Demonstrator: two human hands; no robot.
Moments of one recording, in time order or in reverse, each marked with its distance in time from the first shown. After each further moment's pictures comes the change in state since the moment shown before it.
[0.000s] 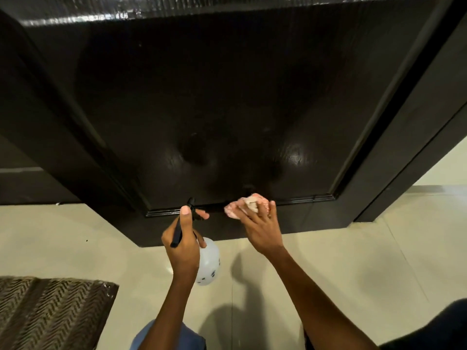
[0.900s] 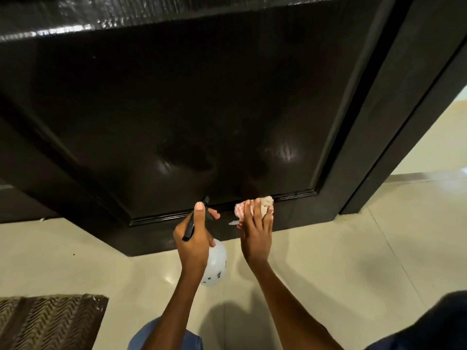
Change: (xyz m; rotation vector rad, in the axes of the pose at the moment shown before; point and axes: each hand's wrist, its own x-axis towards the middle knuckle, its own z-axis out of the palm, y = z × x) left_hand -0.013 0.001 0.046 -0.001 -0.186 -0.078; right_hand -0.022 -0.019 0.020 0.257 0.113 0.573
